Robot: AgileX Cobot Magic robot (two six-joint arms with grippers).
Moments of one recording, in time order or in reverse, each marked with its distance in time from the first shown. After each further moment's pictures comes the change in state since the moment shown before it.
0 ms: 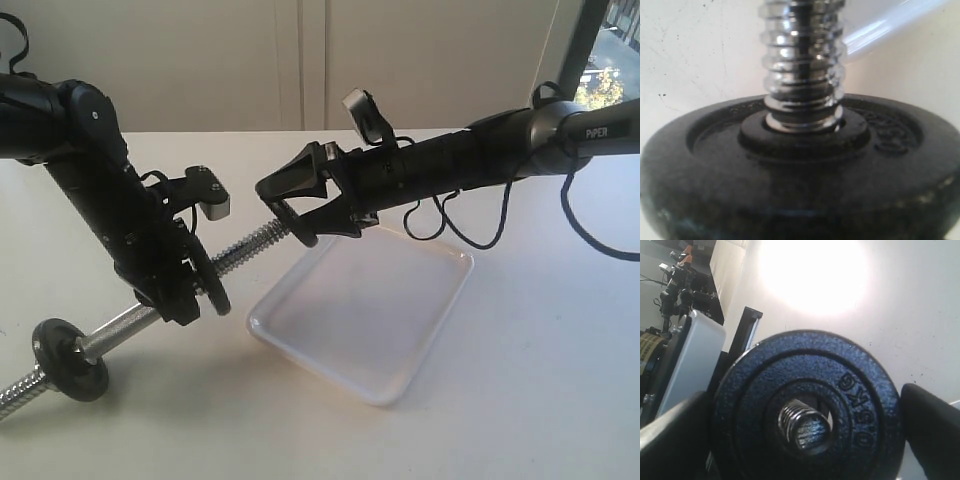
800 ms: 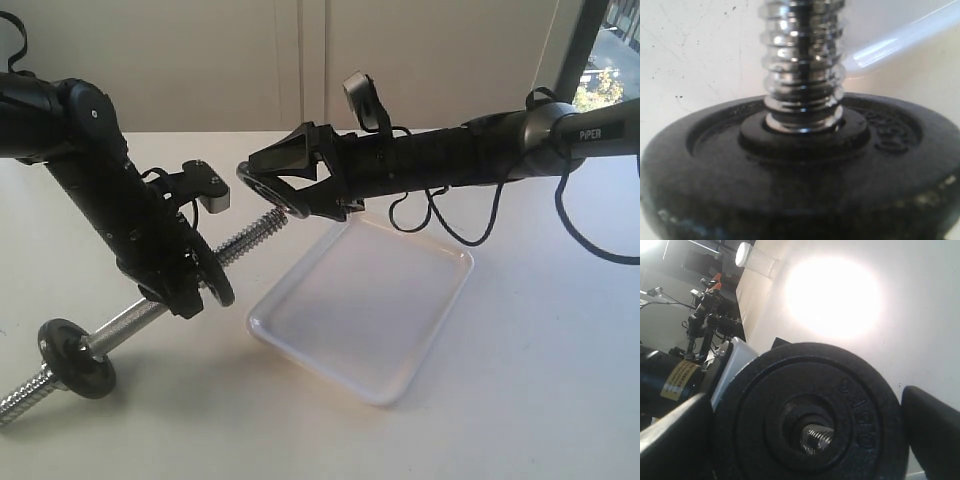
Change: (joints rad) left arm 0.000 -0.005 0.000 0.000 -0.030 -0.052; right arm 0.007 0.000 0.000 0.144 0.002 -0.089
